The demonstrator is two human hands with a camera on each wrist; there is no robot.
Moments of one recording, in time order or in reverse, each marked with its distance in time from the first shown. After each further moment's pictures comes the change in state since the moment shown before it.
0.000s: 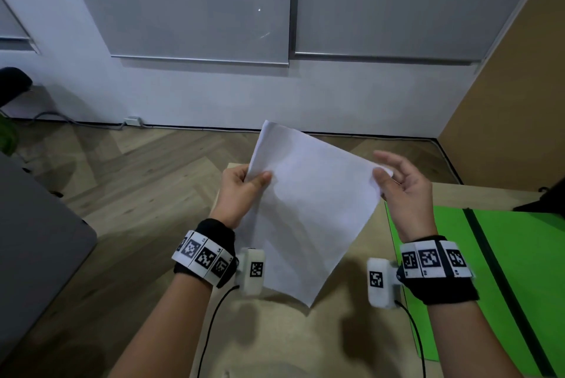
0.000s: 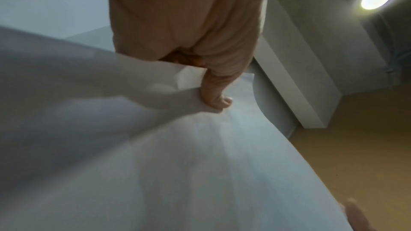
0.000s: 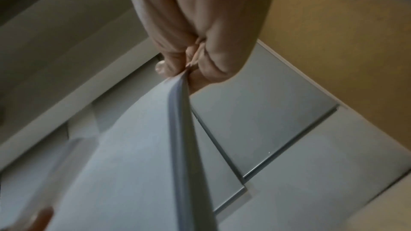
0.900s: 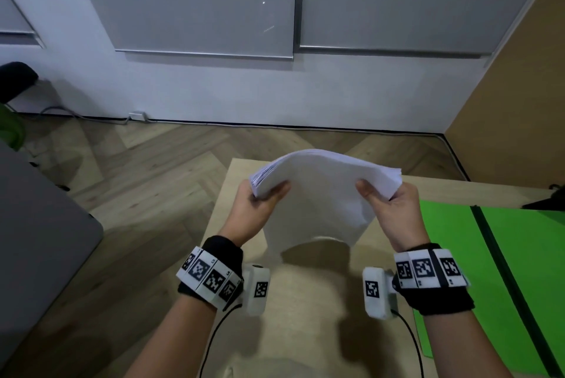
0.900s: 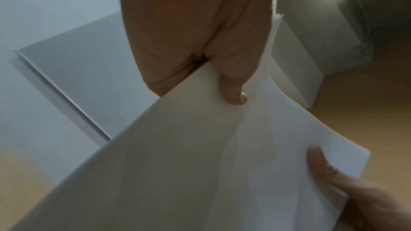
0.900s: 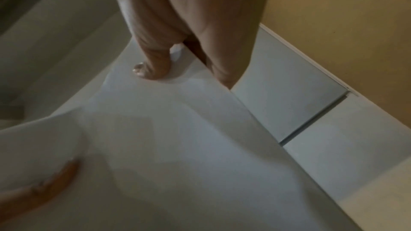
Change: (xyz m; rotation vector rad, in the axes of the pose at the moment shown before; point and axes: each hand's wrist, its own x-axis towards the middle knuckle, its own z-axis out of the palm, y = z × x) left_hand -0.035 0.004 0.011 0.024 -0.180 0.238; right_hand -0.021 0.003 0.017 -0.061 -0.013 0.049
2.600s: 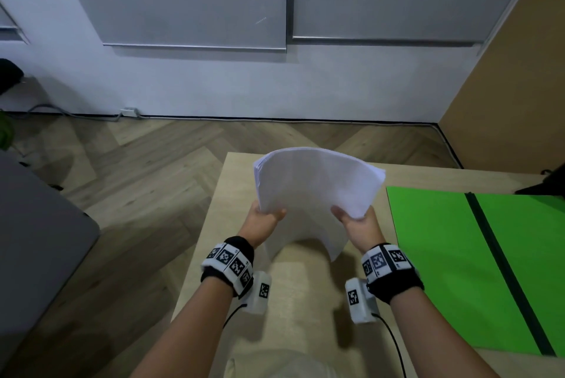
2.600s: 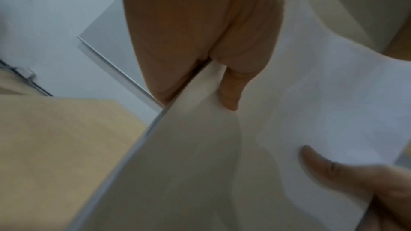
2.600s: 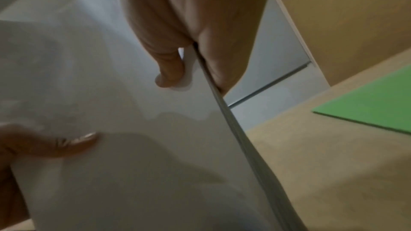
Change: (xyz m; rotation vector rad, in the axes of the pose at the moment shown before) left_hand -0.011 -0.058 0.016 0.093 0.020 -0.449; right_hand -0.012 0.090 0.021 -0.169 0.062 0.436
